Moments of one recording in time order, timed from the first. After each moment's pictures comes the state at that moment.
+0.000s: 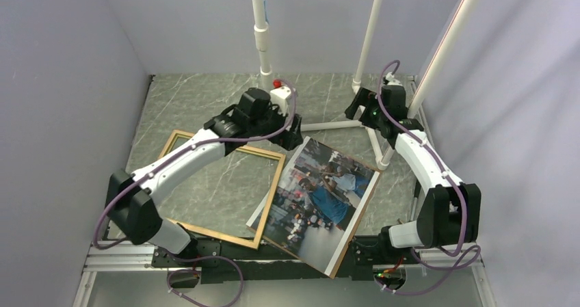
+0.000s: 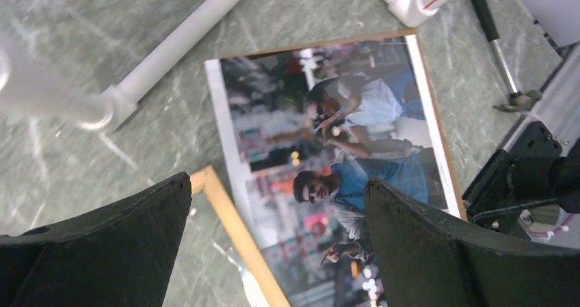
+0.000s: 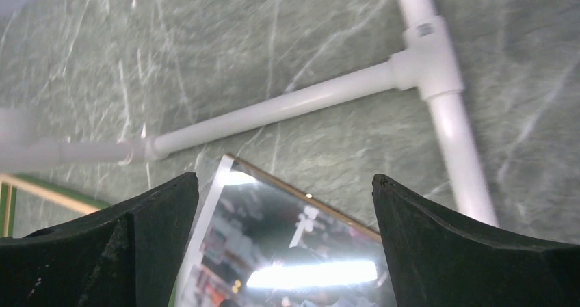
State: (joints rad) left arm -0.71 1.53 1.36 -0.38 0.24 -0.16; right arm 0.08 1.38 1.05 -0.26 -0.07 0.47
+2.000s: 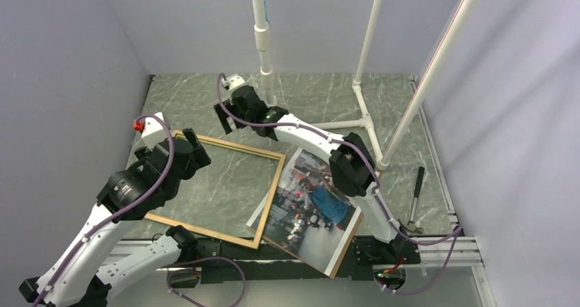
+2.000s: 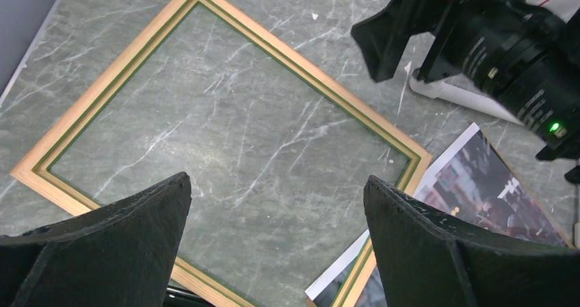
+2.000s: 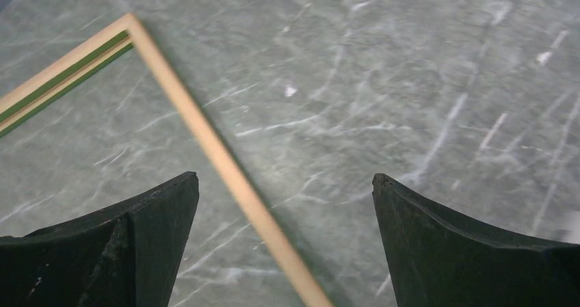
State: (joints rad) left arm -0.68 0.76 1.17 -1.14 -0.72 -0.84; right arm 0.91 2.26 2.00 -0.25 0.15 0.16
